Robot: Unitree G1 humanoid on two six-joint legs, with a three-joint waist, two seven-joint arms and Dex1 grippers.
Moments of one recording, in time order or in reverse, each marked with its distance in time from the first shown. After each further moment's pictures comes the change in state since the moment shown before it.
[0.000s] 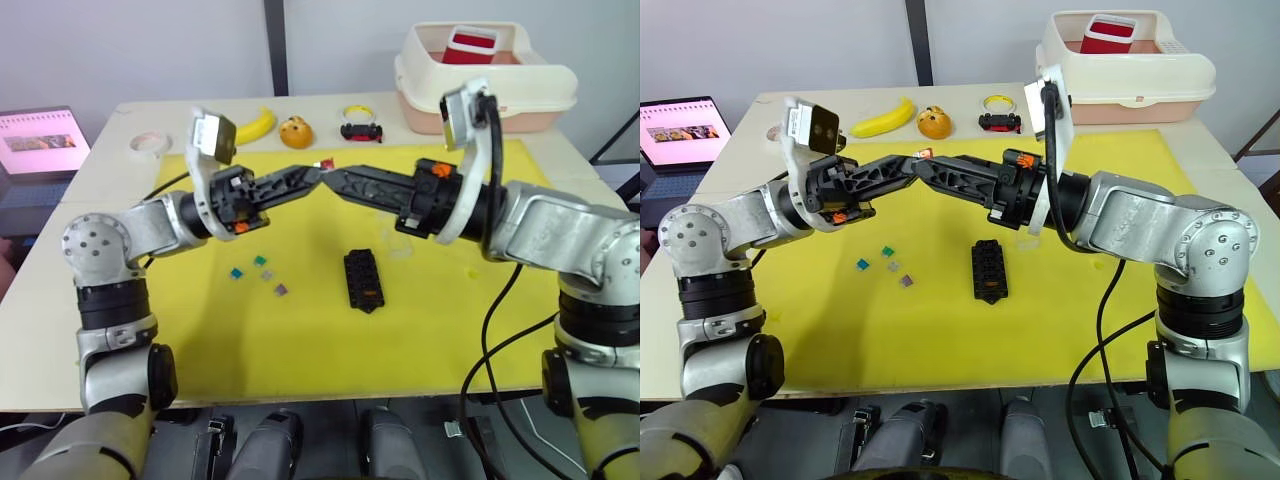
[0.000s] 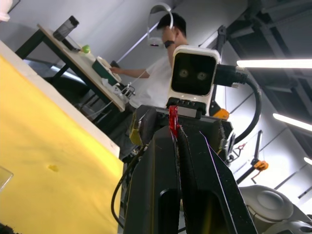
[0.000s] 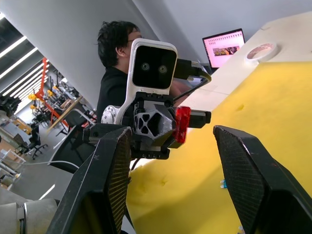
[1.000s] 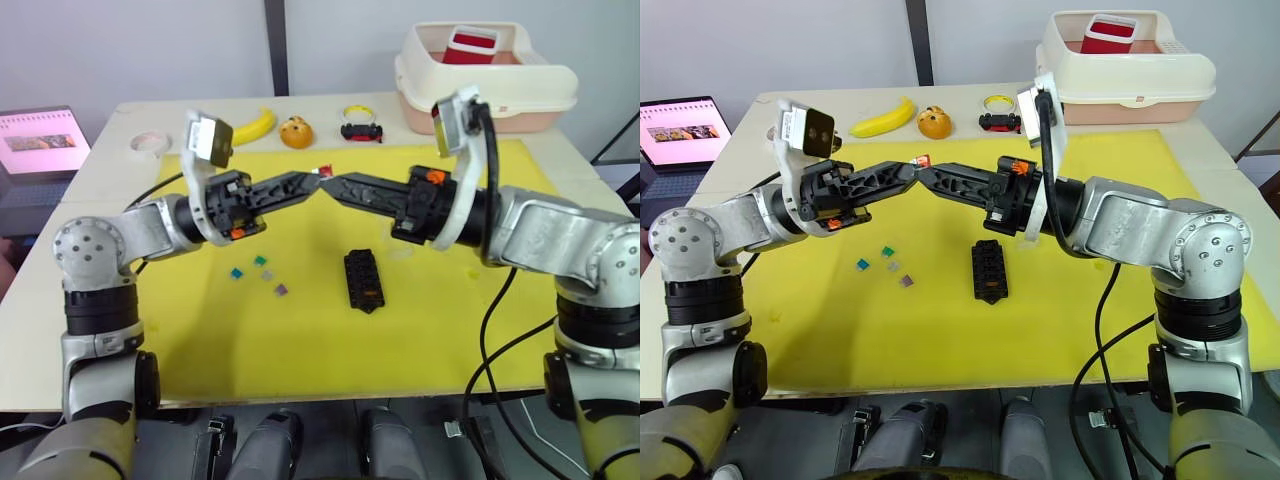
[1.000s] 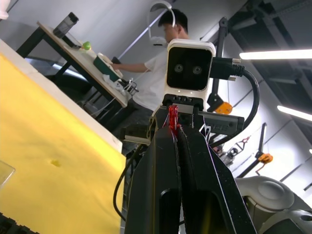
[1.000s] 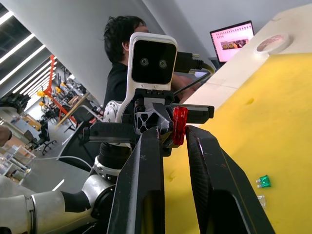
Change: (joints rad) left arm 0.039 0.076 -0.076 -0.044 -0.041 -0.066 -0.027; right arm 0.007 -0.016 0.032 -0.006 0.017 -0.018 0.028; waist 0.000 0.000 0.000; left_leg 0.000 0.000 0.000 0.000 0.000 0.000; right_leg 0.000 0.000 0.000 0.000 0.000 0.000
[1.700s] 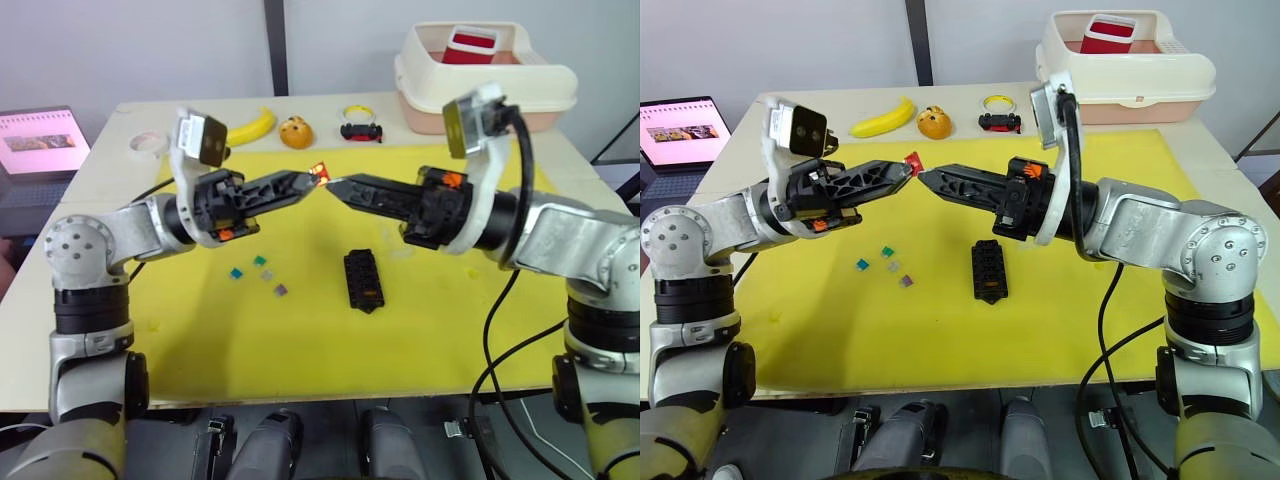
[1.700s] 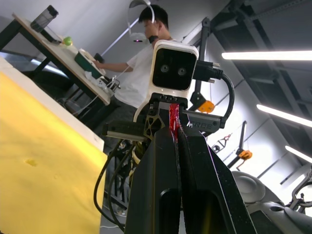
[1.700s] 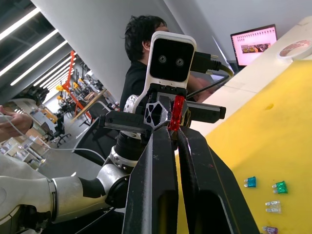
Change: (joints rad) left arm 0.001 0.055 -0.029 0.023 -0.108 0.001 -0.017; right arm 0.020 -0.026 -0.028 -0.011 -0.009 0.011 0.129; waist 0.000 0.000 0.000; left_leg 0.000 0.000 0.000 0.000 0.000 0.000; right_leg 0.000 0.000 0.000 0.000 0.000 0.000
